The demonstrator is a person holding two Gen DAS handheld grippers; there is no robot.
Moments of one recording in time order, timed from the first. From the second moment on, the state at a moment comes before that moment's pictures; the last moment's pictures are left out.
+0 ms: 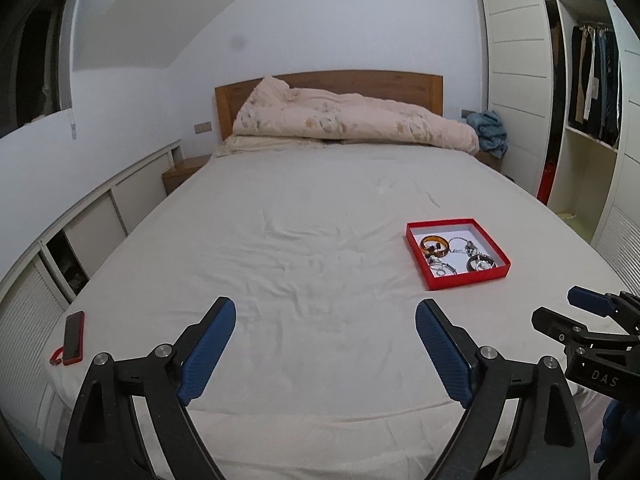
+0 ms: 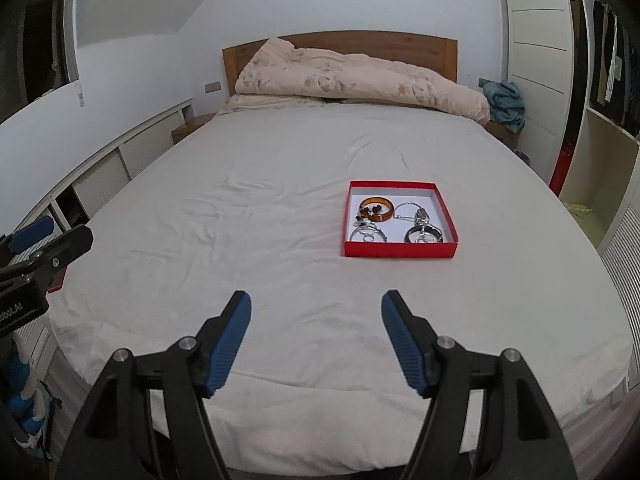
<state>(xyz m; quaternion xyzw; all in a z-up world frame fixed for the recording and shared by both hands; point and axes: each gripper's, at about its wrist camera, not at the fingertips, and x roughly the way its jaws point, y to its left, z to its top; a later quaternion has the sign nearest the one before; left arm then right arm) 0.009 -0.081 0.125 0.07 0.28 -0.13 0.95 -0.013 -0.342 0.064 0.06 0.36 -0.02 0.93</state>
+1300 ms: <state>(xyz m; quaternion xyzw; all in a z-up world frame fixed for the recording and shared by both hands) -0.030 -0.062 0.138 0.05 0.26 -0.12 0.96 -0.048 -0.328 0.079 0.04 0.32 -0.05 0.95</state>
